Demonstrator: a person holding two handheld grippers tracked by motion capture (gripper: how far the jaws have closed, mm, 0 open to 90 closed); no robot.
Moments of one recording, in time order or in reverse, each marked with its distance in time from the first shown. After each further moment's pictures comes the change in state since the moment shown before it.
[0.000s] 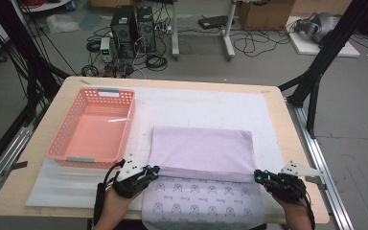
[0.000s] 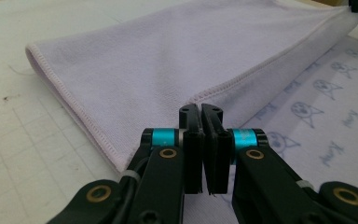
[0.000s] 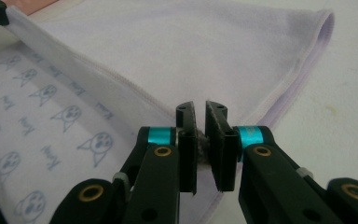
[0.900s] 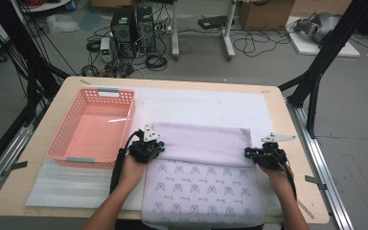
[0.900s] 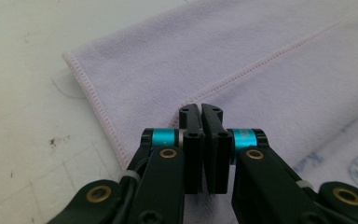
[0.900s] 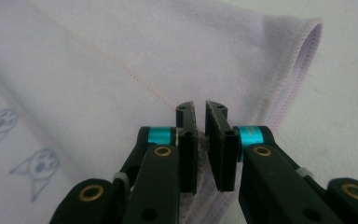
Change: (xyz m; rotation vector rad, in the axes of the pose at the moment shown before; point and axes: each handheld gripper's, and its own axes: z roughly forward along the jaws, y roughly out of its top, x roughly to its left) left arm 0.050 0.040 0.076 0.177 0.157 -0.009; right arm -0.049 0.044 0.076 0.133 -0.061 -0.008
